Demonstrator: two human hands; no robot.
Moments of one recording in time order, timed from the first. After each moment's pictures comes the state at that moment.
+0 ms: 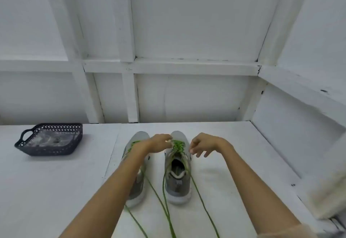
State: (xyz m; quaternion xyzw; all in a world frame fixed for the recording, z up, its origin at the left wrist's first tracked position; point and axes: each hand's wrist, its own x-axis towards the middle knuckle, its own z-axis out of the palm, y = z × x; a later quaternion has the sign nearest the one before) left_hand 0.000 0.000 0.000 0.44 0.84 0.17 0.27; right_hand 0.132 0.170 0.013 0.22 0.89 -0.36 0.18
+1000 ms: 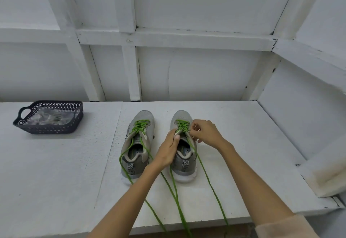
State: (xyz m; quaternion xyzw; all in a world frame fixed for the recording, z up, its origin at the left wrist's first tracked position) left_hand 0.063 -0.021 -0.083 0.35 0.76 0.49 0.24; right_hand 0.132 0.145 -0.044 0.22 0.90 -0.37 -0.08
